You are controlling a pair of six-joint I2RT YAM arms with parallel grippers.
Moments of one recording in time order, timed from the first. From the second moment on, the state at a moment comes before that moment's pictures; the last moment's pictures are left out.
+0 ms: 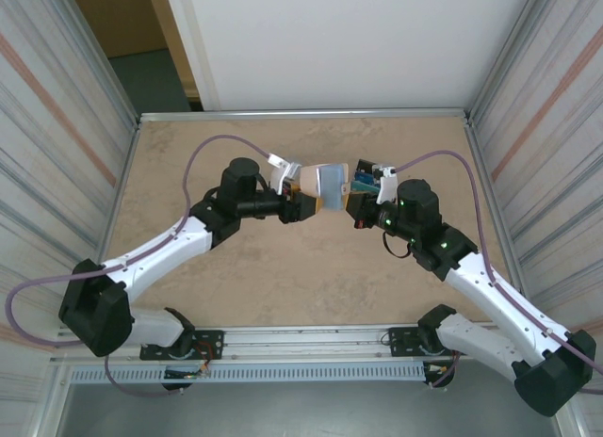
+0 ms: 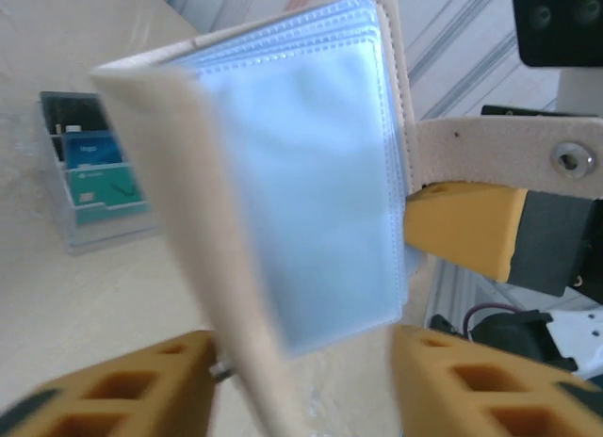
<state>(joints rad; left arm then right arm) -0.66 1.33 0.96 0.02 0.56 -0.37 0.59 0.90 0.79 -0.23 -0.18 0.53</state>
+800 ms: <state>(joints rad) -0.67 1.34 0.97 -0.04 0.49 -0.34 0.59 0.90 0.79 -0.19 -0.26 0.56</state>
